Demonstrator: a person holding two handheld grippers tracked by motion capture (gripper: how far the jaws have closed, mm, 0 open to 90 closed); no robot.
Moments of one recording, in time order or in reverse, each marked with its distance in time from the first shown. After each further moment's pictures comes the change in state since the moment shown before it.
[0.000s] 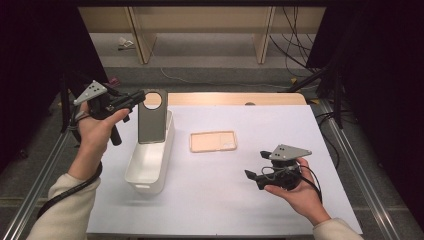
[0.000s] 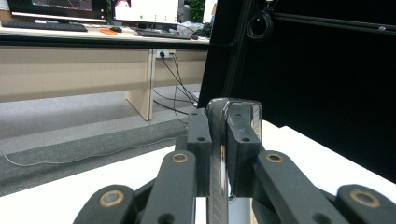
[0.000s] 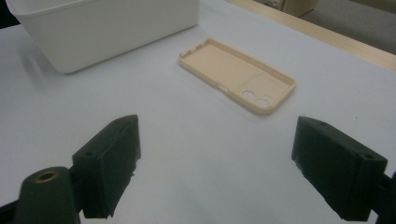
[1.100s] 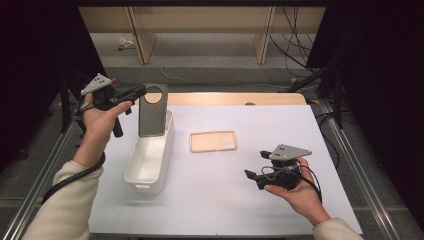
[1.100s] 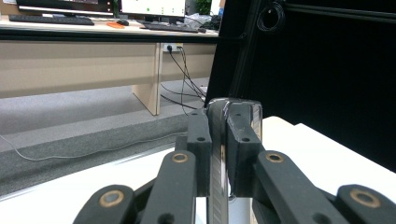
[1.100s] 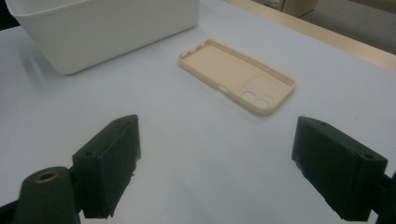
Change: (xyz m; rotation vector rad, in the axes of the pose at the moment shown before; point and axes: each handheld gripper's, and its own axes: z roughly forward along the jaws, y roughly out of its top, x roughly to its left) left arm 0.019 0.004 0.022 0.031 0.026 0.005; right arm 0.000 0.000 0.000 -0.003 0.000 0.003
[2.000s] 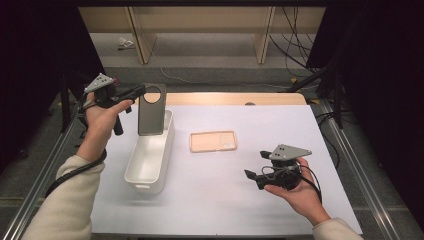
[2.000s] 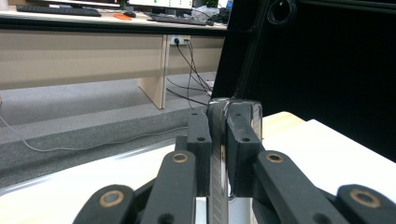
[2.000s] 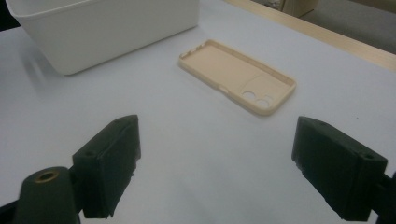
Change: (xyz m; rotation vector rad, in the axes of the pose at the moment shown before) left arm 0.017 -0.007 0.012 0.026 0.027 -0.011; right arm 0.000 0.000 0.000 0.000 0.001 0.001
